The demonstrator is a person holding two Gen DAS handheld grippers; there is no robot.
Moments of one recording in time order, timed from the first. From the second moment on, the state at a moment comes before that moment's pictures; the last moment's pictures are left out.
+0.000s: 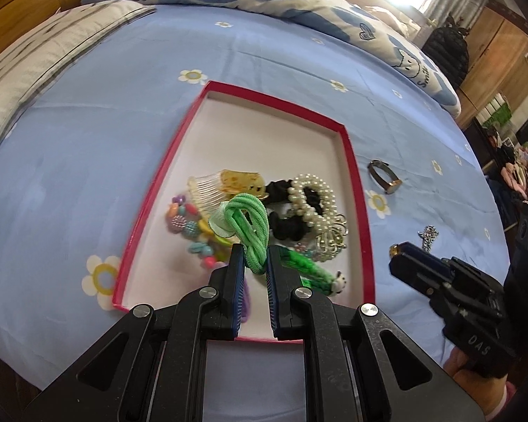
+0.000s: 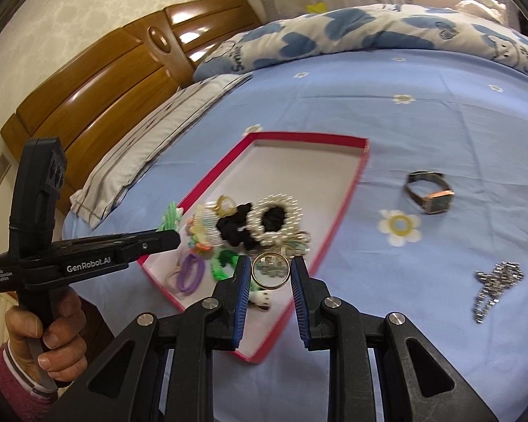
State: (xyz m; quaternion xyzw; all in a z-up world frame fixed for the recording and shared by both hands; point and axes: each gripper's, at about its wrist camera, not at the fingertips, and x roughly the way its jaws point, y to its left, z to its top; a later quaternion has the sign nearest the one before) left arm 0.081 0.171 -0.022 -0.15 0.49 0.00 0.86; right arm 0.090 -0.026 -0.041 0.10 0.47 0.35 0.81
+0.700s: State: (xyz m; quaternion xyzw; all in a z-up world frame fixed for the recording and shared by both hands) left arm 0.093 0.193 -0.063 -0.17 0.53 0.01 0.83; right arm 0.099 0.033 -0.080 0.05 0.52 0.38 0.77
